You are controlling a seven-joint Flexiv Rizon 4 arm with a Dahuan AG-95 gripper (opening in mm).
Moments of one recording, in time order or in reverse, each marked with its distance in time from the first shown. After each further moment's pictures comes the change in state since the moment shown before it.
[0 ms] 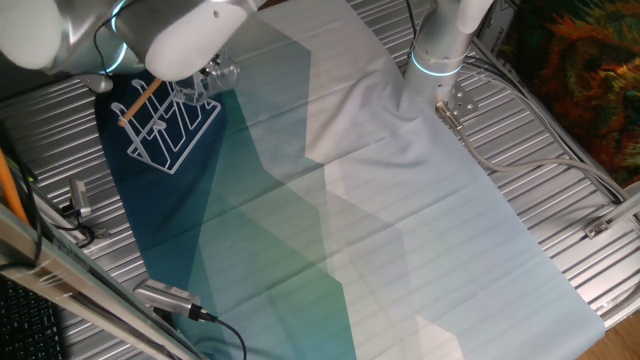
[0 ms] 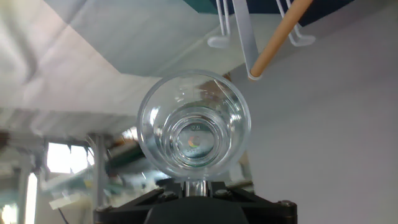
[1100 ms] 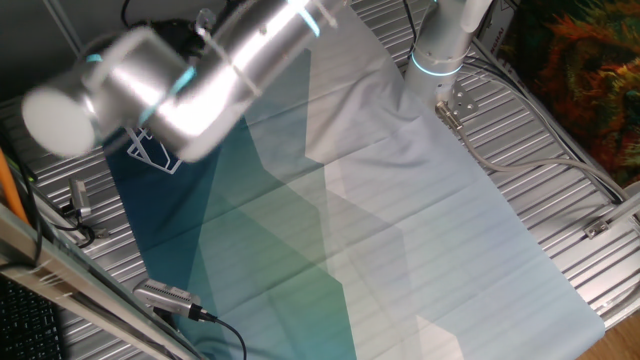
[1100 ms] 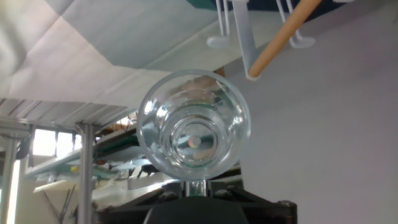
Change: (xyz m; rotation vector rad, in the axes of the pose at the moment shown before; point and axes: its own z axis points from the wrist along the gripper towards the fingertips) arm 0.038 -0.046 -0.001 0.218 0.323 -0.172
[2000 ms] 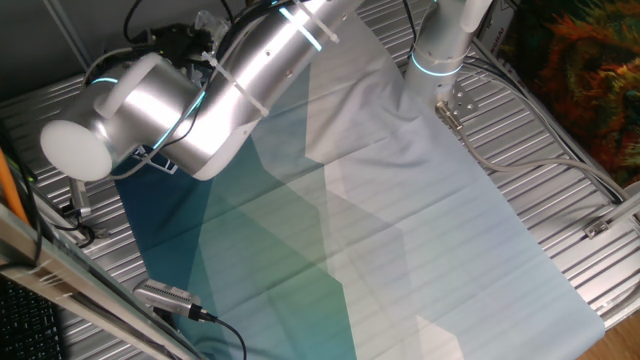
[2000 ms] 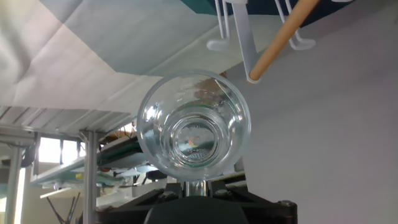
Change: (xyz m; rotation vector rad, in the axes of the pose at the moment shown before) arm -0.007 -0.006 -0.006 0.091 0.118 -0.061
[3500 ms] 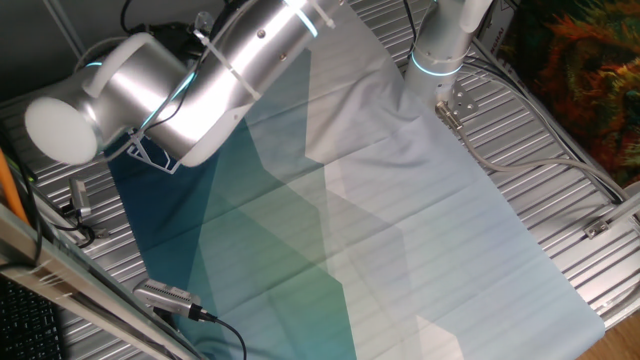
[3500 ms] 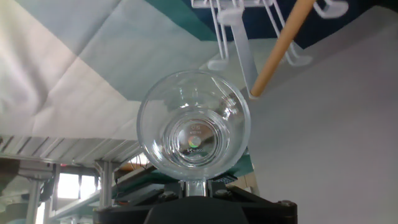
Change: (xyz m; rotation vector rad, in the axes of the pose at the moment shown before) arm -0.001 0.002 0.003 -0.049 -0.054 0.028
